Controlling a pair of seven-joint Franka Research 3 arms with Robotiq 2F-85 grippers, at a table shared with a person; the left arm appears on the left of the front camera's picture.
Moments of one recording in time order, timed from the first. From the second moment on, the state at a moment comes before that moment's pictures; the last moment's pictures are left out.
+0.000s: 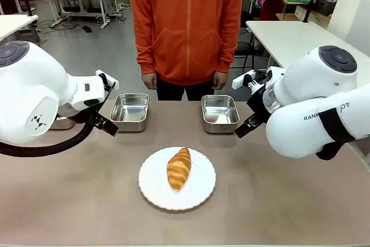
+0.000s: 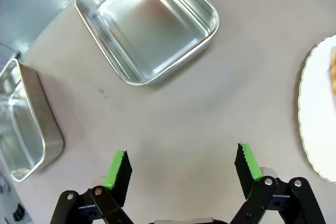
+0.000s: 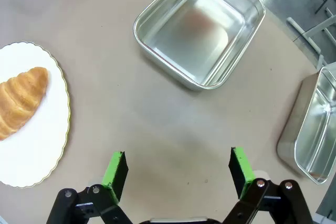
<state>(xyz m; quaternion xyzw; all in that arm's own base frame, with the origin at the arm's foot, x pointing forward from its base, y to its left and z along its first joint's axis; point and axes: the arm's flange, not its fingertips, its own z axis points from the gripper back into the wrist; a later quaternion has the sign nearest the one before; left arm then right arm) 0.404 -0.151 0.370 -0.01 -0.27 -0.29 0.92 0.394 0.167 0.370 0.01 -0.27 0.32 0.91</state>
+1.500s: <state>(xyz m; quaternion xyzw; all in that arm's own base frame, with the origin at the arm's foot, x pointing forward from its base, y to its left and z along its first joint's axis) 0.447 0.102 0.526 -0.25 -0.28 -0.42 0.82 0.427 -0.102 0.517 0.11 -0.36 0.32 0.87</state>
